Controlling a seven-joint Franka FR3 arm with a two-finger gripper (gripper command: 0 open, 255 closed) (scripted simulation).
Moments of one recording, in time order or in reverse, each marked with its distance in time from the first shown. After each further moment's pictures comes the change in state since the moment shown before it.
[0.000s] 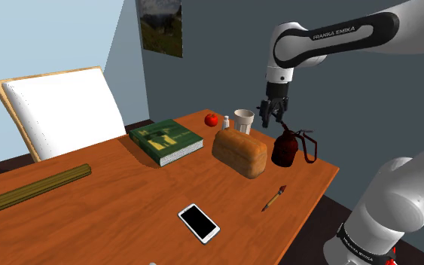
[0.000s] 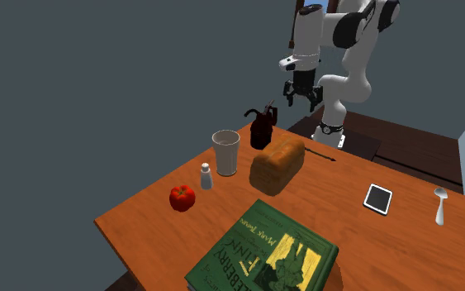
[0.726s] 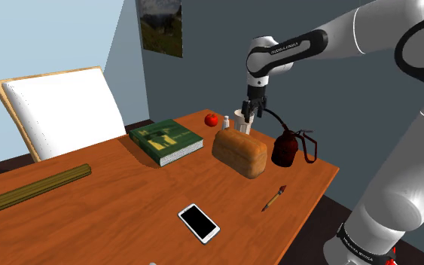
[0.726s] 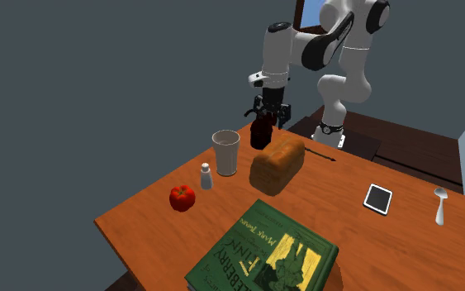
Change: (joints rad) arm -0.026 0.380 -0.035 0.267 -0.052 0.172 -0.068
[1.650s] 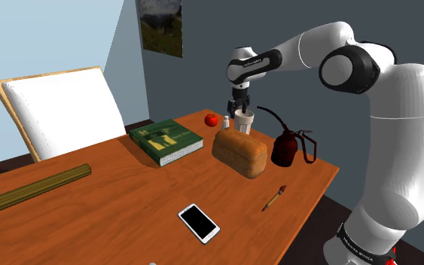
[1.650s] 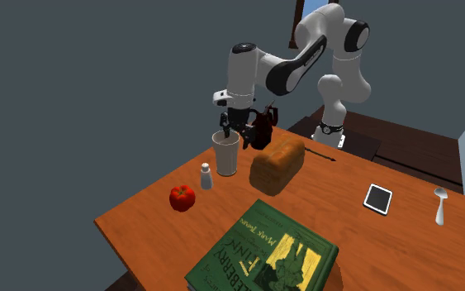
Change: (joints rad) arm -0.033 0.428 -0.020 0.442 -0.020 0.053 -0.055
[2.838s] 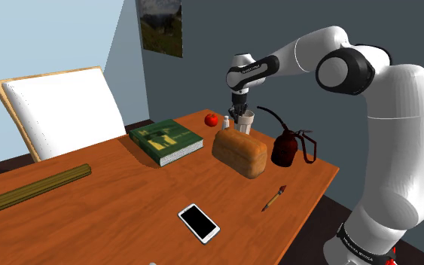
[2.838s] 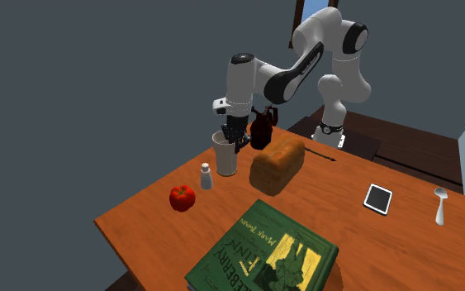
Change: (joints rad) arm -0.004 0.027 0.000 -0.032 0.001 0.062 -0.001
